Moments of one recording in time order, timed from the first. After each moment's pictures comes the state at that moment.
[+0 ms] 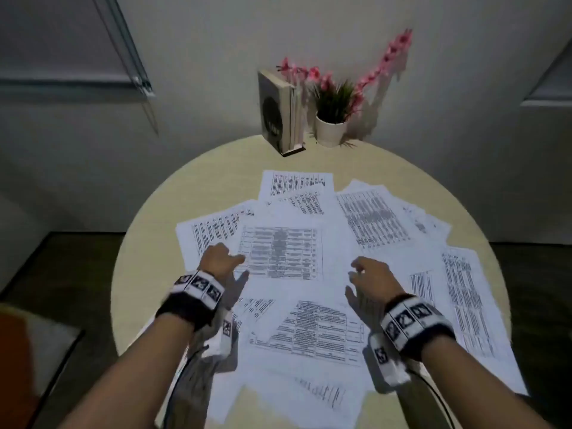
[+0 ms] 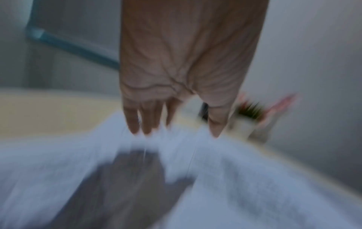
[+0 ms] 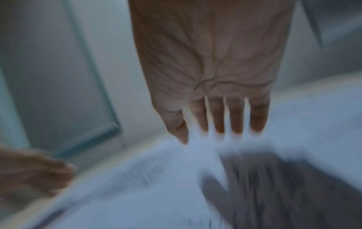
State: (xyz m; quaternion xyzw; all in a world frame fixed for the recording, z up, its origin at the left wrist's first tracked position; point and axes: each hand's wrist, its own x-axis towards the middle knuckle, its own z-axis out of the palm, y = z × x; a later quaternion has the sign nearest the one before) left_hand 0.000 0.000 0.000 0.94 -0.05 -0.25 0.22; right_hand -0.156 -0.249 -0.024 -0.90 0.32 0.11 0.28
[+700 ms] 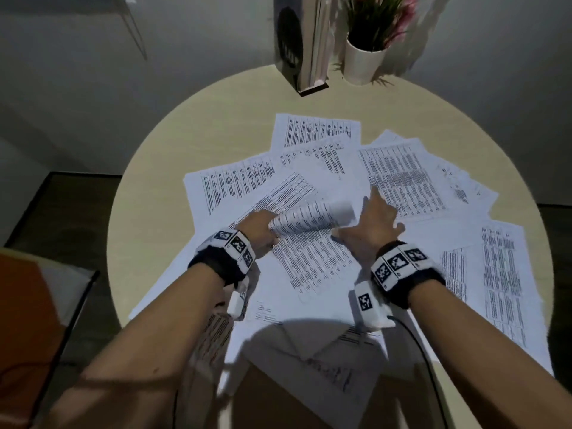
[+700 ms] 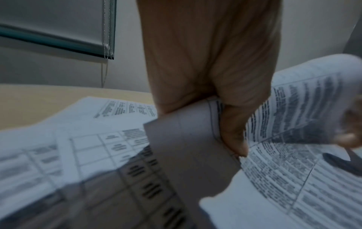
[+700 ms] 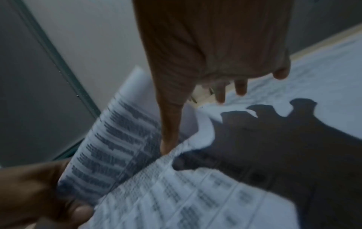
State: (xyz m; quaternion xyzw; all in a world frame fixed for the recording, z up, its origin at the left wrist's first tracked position) left_hand 0.024 -0.047 -0.045 0.89 -0.20 -0.36 0.18; right_hand -0.087 -0.234 -0.033 -0.86 0.40 0.08 0.32
